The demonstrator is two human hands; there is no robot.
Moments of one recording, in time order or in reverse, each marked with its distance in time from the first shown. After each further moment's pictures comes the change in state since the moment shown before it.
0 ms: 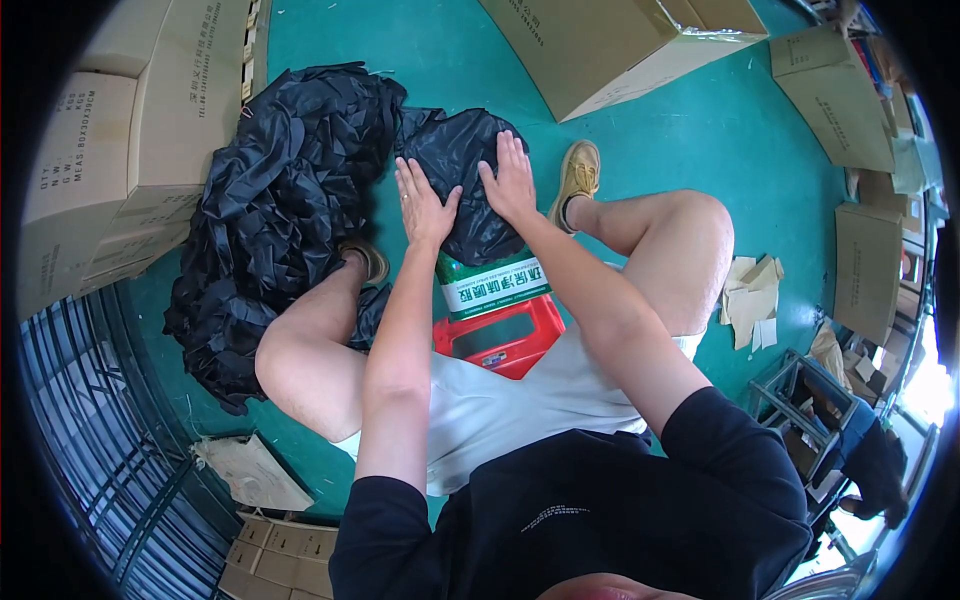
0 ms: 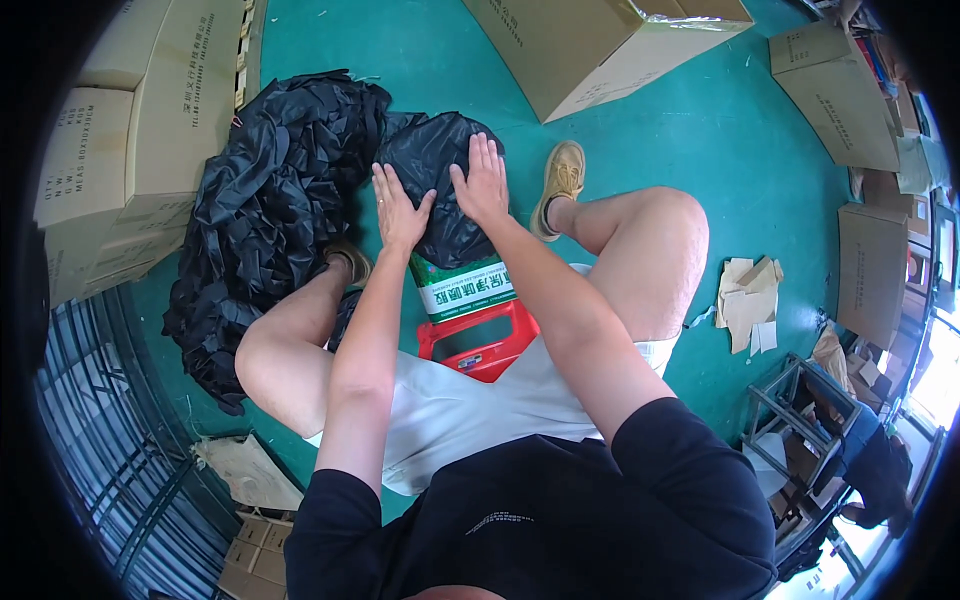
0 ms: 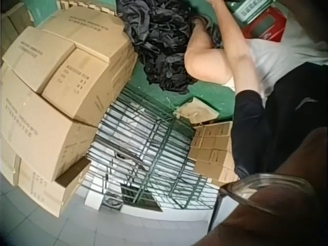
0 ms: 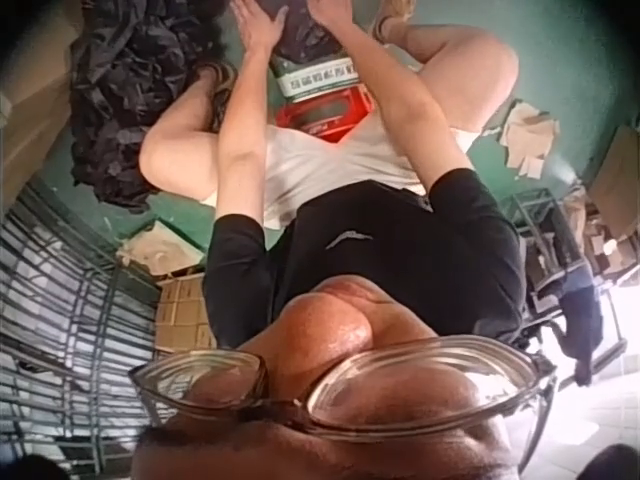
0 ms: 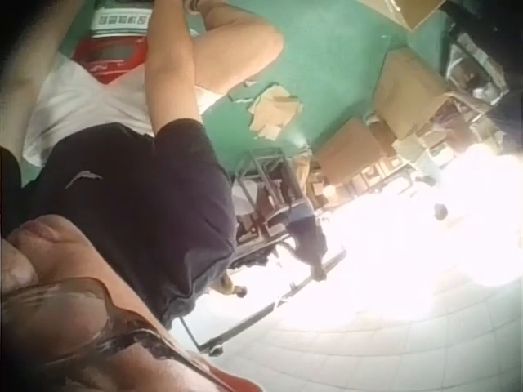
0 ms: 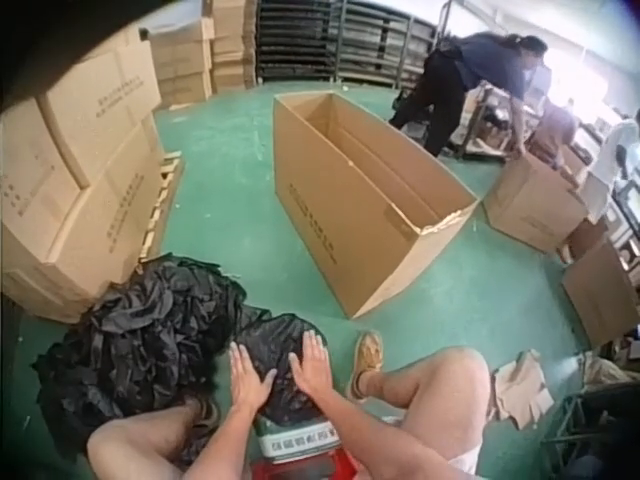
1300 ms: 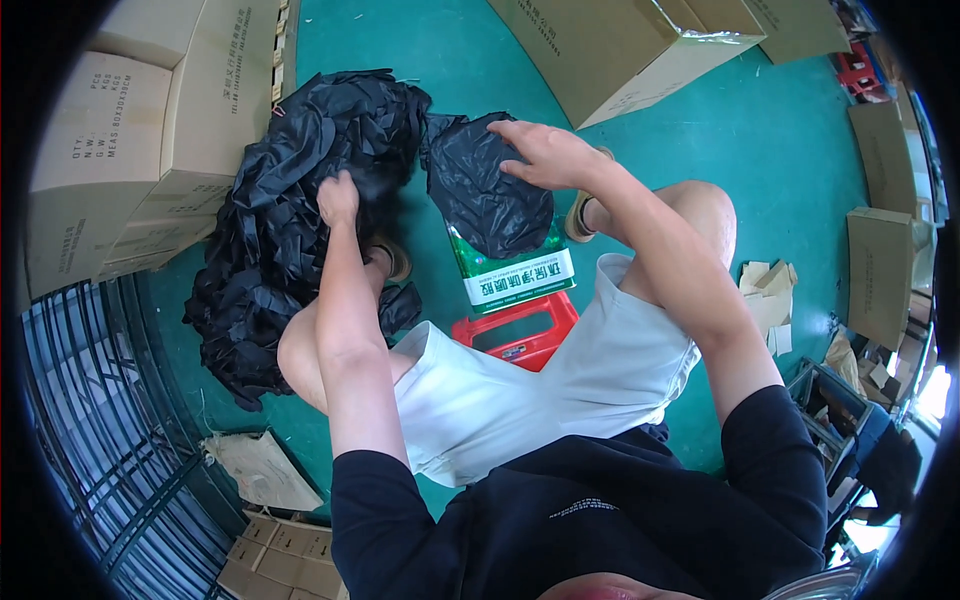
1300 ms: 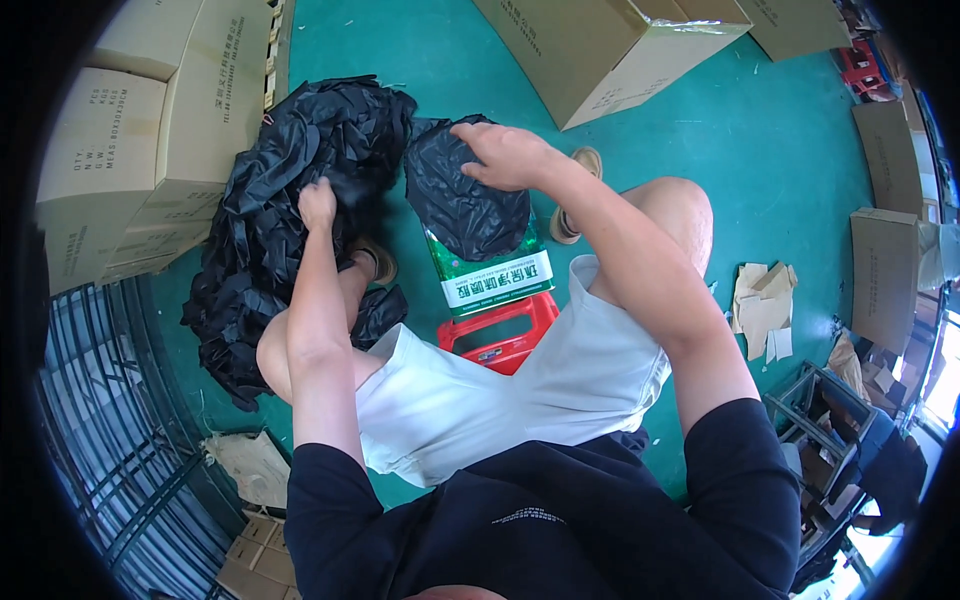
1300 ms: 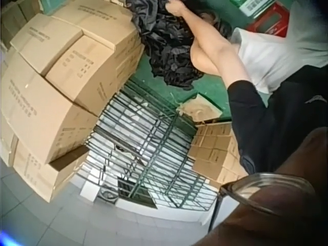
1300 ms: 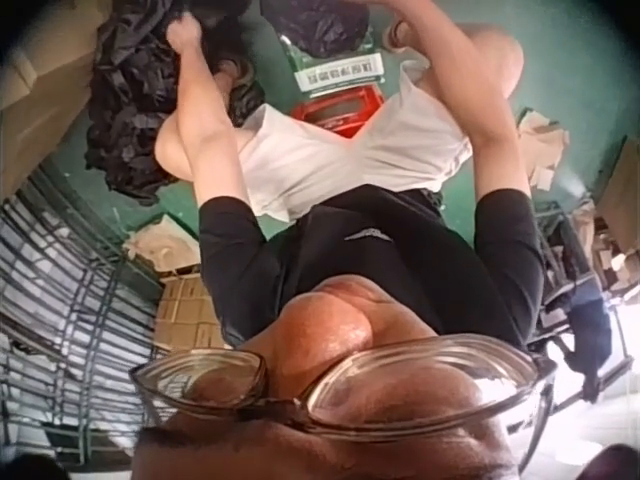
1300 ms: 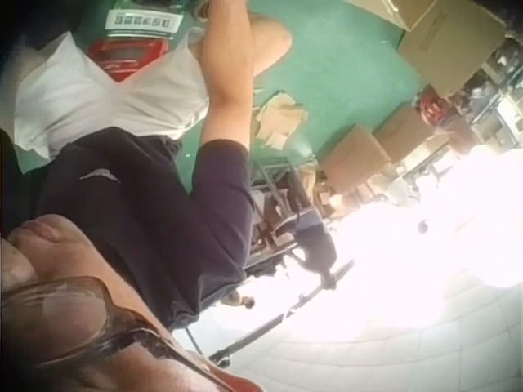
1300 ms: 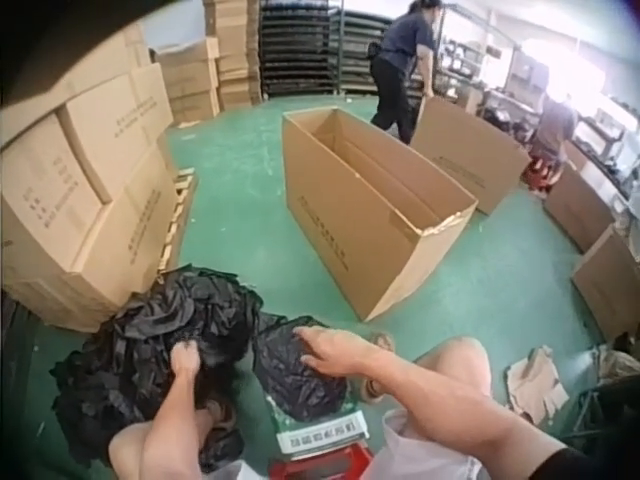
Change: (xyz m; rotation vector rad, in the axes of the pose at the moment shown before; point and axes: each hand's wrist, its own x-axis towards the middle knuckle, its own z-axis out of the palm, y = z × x) left_hand 0.075 -0.145 -0.129 -0.036 0.193 -0.500; right_hand 0.033 -0.104 -0.165 -0.062 -0.520 -0.464
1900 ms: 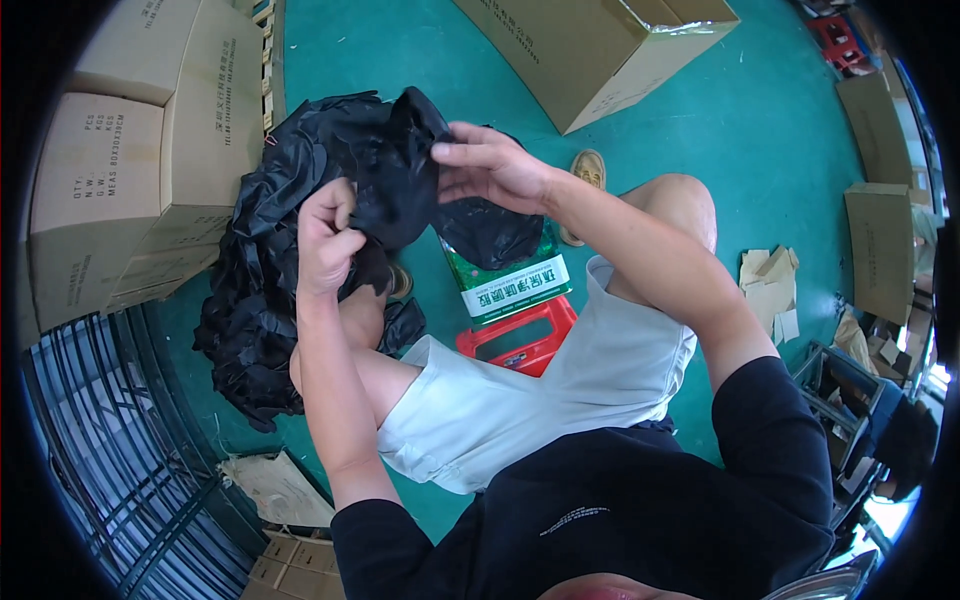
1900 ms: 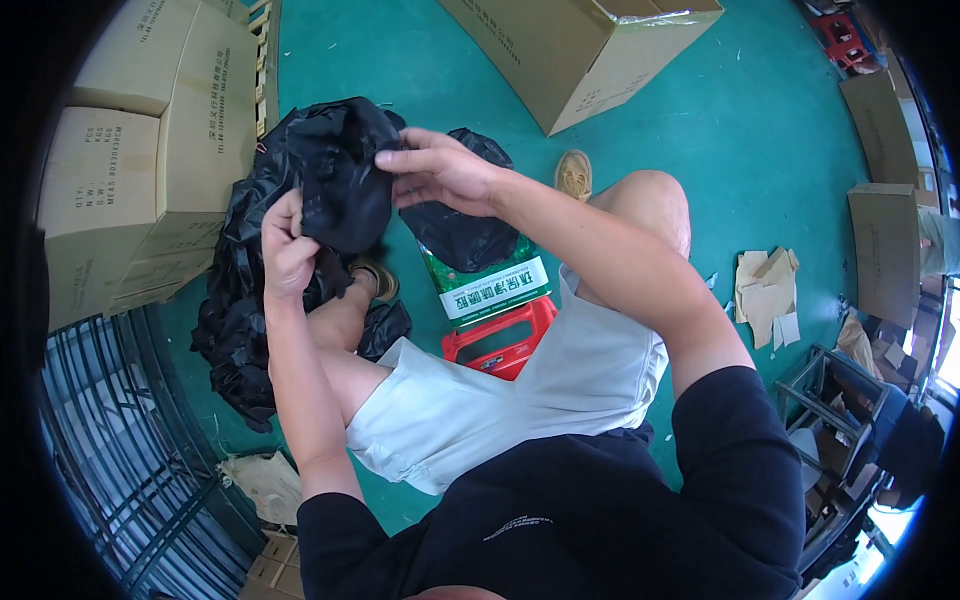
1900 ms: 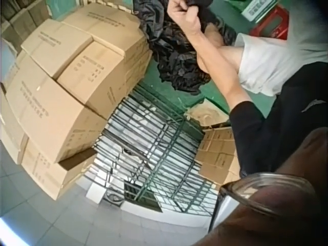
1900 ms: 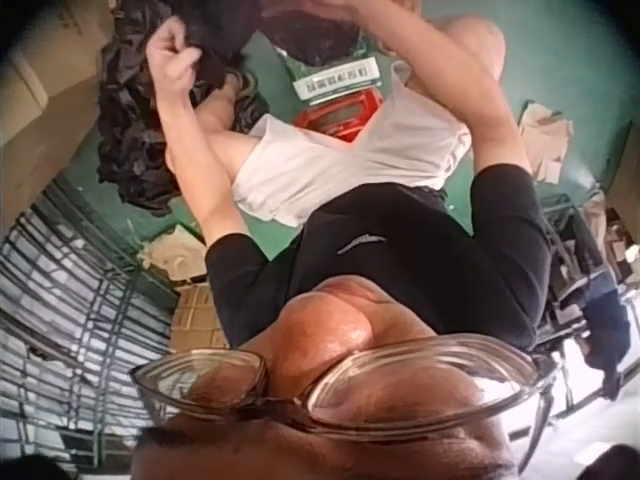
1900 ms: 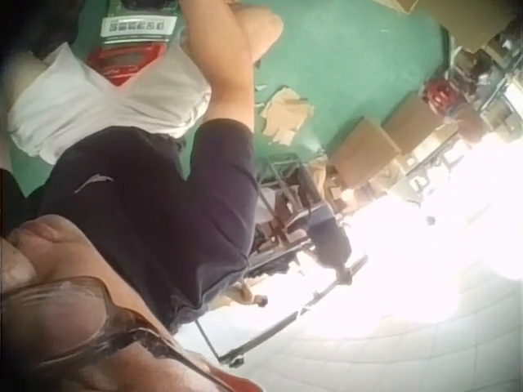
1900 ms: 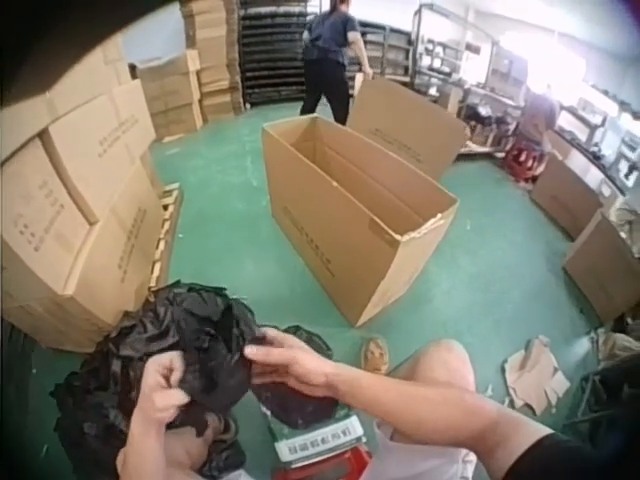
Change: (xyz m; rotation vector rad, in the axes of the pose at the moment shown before) left_hand -0.142 0.137 -0.175 -1.148 -0.771 0.553; right_hand 0.009 -0.067 -0.014 1.608 -0.102 0.116
